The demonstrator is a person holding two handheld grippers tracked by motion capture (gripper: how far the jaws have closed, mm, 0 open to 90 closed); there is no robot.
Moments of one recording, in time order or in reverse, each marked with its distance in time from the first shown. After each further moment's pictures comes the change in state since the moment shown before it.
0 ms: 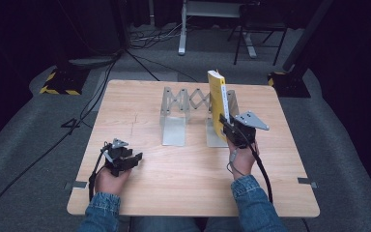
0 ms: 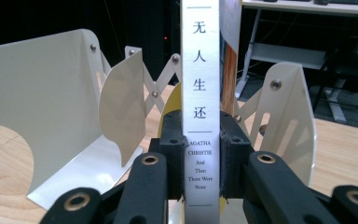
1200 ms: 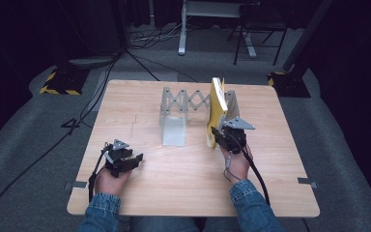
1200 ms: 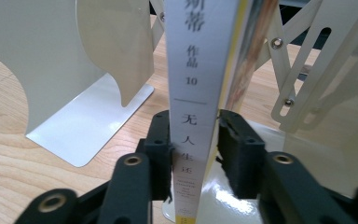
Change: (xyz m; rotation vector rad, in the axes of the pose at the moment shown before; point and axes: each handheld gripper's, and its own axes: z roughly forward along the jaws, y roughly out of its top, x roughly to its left) left arm -0.001 -0.002 -0.001 -0.003 0.005 0.048; right arm 0.005 -0.032 0.026 0.203 0.047 0.003
